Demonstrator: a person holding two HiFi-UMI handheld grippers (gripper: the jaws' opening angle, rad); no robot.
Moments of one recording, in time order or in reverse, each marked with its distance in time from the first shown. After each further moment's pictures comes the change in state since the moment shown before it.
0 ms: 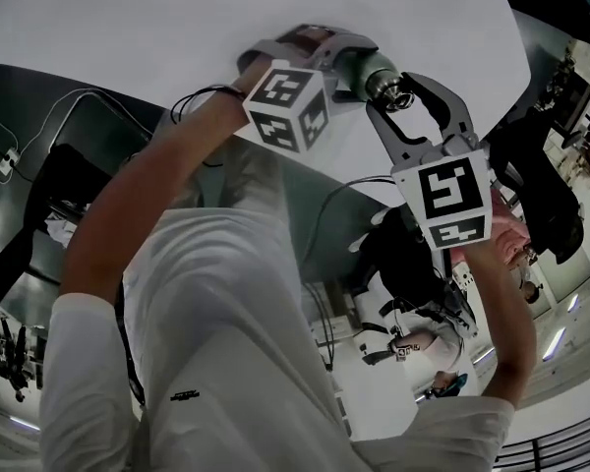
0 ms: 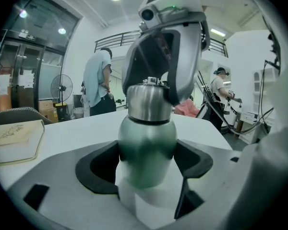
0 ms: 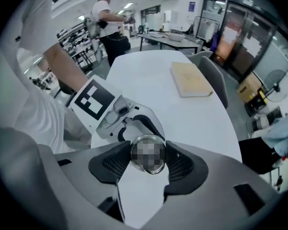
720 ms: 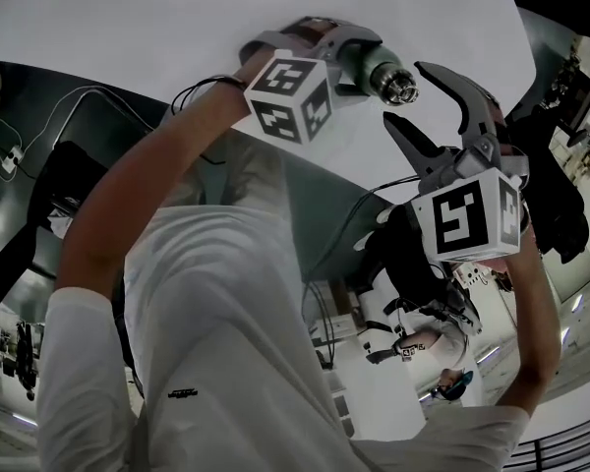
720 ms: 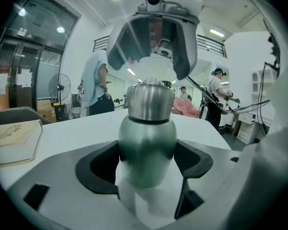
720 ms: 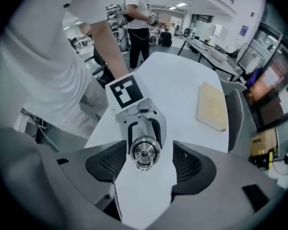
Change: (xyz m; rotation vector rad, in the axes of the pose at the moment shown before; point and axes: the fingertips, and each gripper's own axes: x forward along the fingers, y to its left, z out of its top) left arm 0.002 -0.001 0.000 0.001 0.001 -0.021; right arm -0.025 0.009 0.009 -0.504 0.040 0.076
